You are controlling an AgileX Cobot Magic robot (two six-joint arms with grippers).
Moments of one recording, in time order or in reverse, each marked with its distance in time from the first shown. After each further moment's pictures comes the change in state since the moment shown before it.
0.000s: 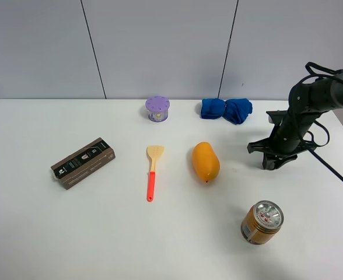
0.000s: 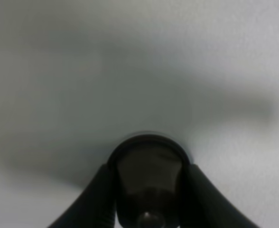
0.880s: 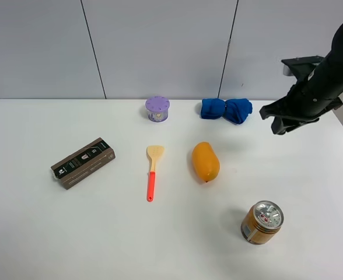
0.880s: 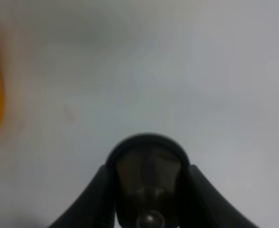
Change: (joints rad) left arm 0.000 0.000 0.000 0.000 0.000 0.000; right arm 0.073 -0.418 -0.001 0.054 0.171 -0.157
